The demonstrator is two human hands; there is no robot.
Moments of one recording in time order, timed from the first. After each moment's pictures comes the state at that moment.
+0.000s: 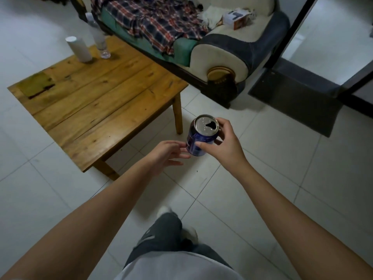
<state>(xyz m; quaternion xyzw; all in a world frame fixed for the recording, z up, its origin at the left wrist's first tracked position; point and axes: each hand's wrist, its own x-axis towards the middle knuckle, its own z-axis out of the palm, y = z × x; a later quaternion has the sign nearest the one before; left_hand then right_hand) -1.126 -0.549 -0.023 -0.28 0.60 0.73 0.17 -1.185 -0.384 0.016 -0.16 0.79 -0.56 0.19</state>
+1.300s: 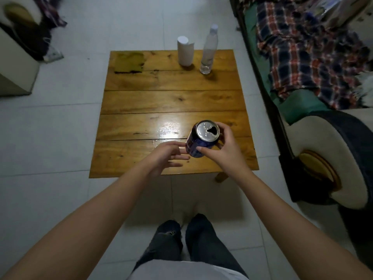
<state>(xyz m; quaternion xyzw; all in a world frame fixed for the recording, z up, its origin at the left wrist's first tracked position) -1.338 -0.786 -0.054 -0.55 0.40 0.73 -0.09 -1.497 -0.714 -0.026 -0.43 0.67 -0.42 0.43</state>
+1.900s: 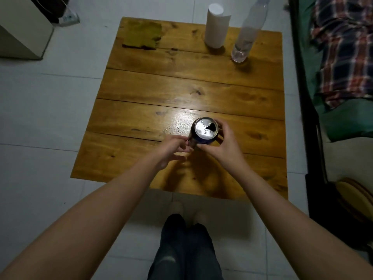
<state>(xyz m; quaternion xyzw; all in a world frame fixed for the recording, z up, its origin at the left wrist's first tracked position) -1.374 -0.882 -0.173 -0.63 0.32 0.70 -0.13 -1.526 -0.841 -0.168 -0.50 0.66 -0.35 0.44</state>
